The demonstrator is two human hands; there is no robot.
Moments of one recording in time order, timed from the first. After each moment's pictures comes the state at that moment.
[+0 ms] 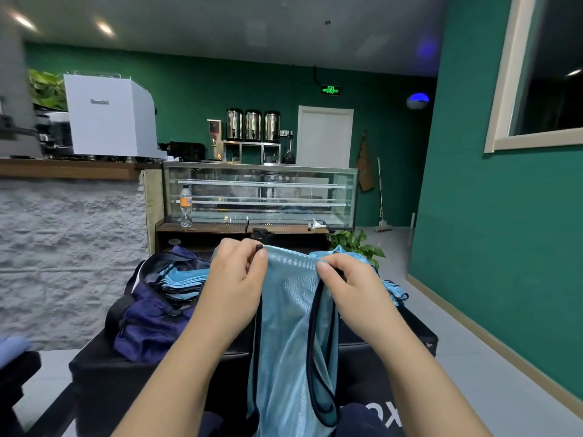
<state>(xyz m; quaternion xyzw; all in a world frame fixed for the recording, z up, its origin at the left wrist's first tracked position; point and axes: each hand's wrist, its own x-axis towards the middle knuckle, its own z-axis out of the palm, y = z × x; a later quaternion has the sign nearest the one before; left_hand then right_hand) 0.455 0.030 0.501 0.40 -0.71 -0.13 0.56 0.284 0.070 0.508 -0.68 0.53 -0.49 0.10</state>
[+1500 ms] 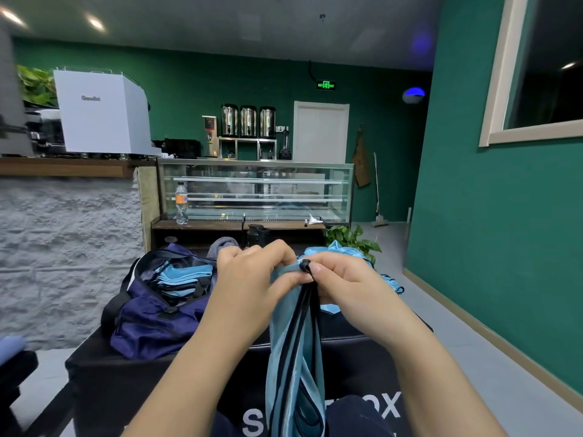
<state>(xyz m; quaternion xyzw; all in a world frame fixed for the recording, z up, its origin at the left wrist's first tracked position) 0.441 0.045 0.500 0.33 -0.79 0.04 0.51 0.283 0.085 0.512 -0.71 0.42 -0.49 0.29</state>
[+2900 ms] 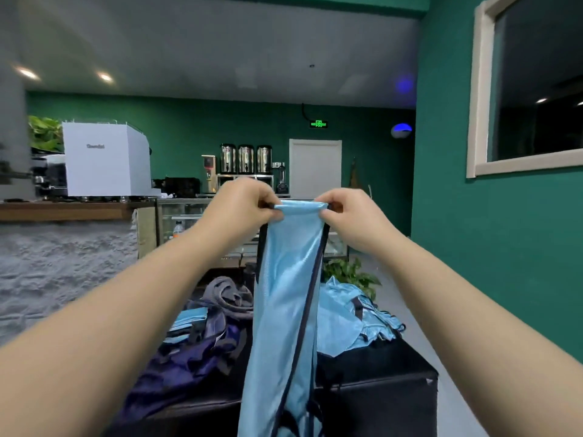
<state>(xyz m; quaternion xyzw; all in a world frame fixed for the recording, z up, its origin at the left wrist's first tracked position) 0.433 0.009 0.650 0.40 -0.80 0.03 0.44 0.248 0.029 0.636 -0.69 0.53 -0.48 -0.02</state>
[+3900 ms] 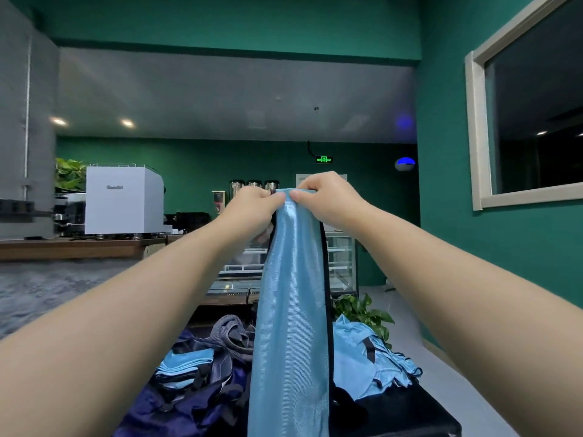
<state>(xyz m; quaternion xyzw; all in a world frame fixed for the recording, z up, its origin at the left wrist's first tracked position) 0.427 0.014 0.702 0.36 -0.73 -0.22 0.54 0.284 0.032 0.720 -0.72 0.50 -0.47 -0.05</state>
